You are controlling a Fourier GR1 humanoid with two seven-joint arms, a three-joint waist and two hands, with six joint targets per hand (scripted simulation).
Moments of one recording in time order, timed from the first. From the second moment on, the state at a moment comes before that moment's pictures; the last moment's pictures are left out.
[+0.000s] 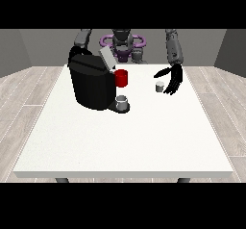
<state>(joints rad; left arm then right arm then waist) -0.51 0.39 0.10 -0.72 -0.34 -0.06 -0.18 -0.21 -0.03 -0.02 -1.43 0.02 -0.16 -0.02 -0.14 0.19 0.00</state>
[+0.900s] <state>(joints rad) -0.58 0.39 0.06 -0.58 -0.53 0.16 -0.28 -0.20 -0.02 -0.01 -1.44 0.00 -0.16 -0.04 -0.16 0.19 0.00</state>
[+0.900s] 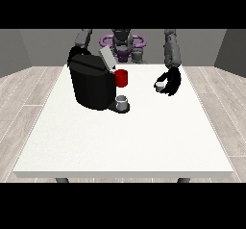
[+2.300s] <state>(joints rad) -0.85 0.42 0.03 -0.65 -0.60 -0.07 -0.26 -0.25 -0.04 -0.06 -1.31 -0.05 -0.13 -0.07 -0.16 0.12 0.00</state>
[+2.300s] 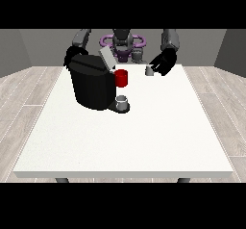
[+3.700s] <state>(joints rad) -1.15 0.46 0.11 -0.65 -0.61 -0.13 -0.12 -0.33 -0.03 -0.03 -1.37 -0.01 -0.17 -0.05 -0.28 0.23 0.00</state>
